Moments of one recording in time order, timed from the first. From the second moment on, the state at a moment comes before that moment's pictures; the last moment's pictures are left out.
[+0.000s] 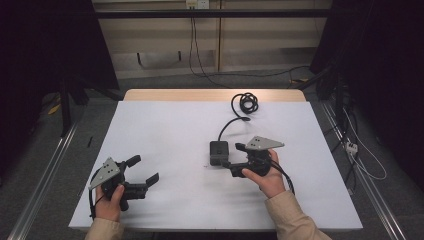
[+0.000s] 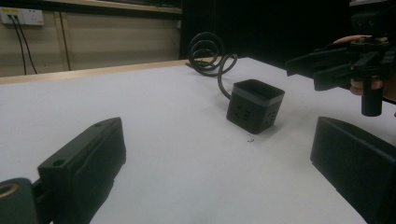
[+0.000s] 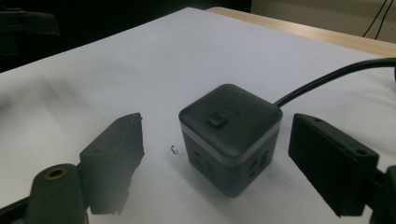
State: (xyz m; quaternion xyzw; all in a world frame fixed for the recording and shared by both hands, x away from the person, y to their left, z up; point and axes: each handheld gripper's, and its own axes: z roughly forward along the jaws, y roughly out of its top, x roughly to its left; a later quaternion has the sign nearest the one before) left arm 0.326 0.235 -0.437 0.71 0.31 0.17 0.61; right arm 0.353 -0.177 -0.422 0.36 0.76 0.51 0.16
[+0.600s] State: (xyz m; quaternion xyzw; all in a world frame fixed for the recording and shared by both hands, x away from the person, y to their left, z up) left arm 0.326 0.234 -0.437 0.71 0.31 0.17 0.61; right arm 0.328 -0.210 -0.429 0.37 0.75 0.51 0.18
